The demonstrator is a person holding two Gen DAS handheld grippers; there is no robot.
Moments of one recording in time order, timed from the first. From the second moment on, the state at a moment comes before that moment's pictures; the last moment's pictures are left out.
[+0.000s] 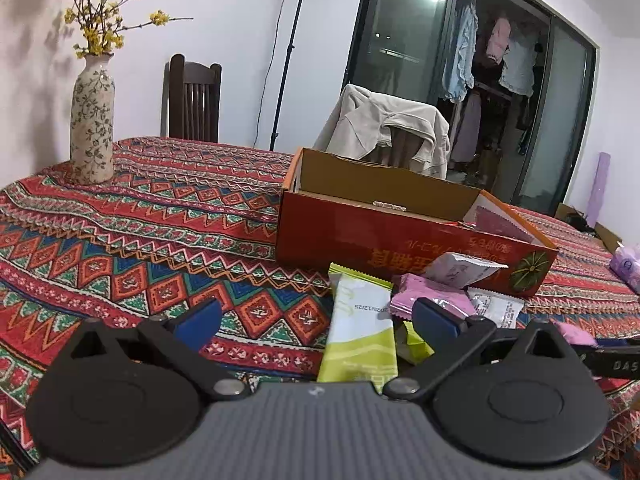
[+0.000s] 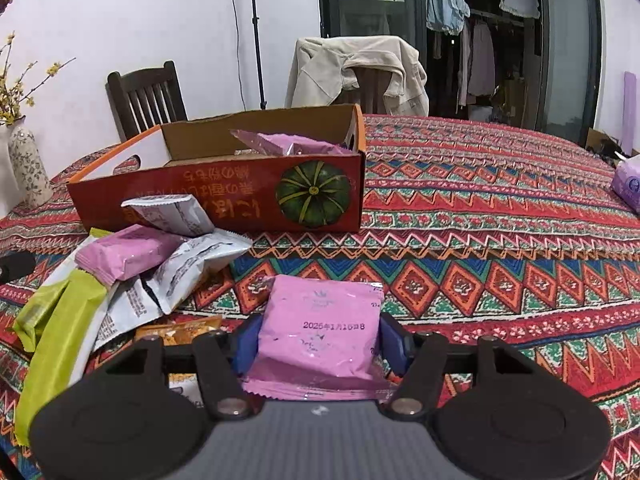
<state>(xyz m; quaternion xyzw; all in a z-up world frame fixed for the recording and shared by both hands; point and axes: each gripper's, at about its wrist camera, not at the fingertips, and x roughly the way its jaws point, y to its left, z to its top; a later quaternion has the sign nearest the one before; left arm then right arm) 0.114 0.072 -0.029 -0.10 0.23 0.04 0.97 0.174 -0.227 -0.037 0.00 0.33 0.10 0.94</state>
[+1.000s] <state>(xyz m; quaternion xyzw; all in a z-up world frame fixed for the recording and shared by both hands) 0.187 -0.025 -0.012 0.04 0.31 0.01 0.95 0.198 -0.261 -0.020 0.06 0.23 0.12 0.96</state>
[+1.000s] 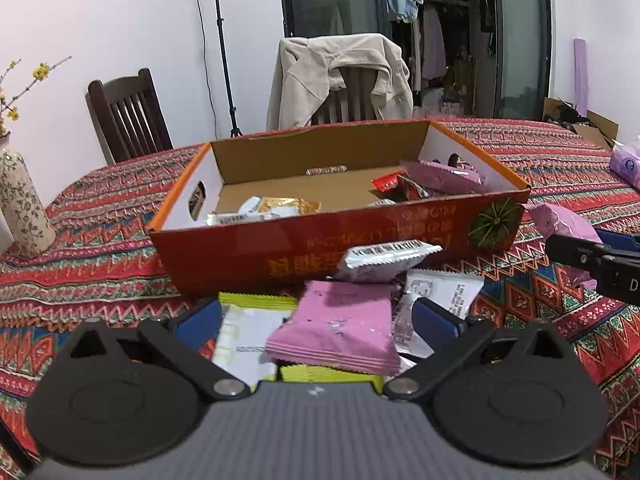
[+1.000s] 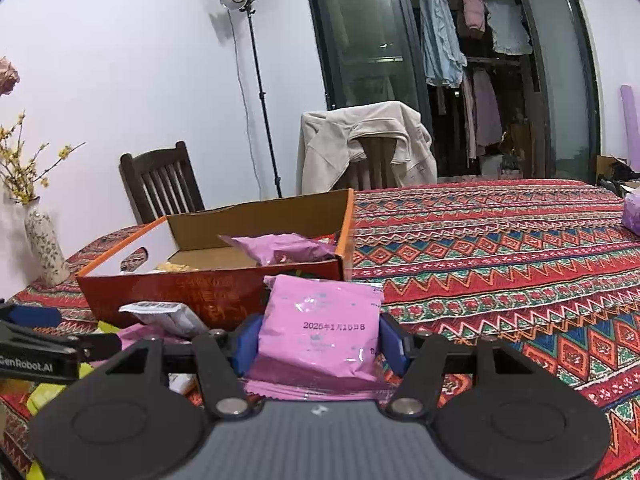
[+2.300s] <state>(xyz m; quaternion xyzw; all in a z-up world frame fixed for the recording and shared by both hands) 0.222 -0.118 -0.040 0.13 0.35 -0.03 0.93 0.190 -0.283 -0.021 0.11 0.23 0.13 0.96</state>
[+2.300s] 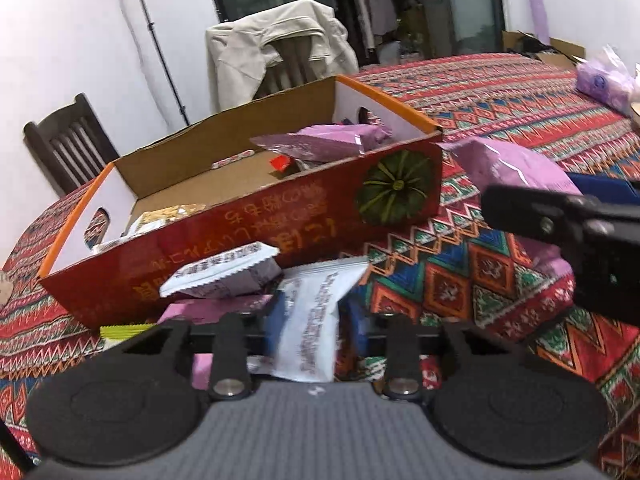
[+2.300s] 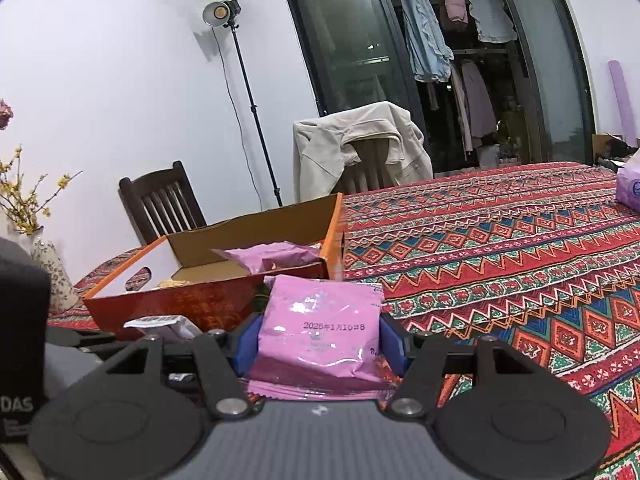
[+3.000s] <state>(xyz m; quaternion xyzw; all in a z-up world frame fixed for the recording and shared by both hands) 0.174 -0.091 -0.004 0.08 0.30 -0.06 0.95 0.189 -0.261 -0.017 0.06 0.22 0.15 0.96</state>
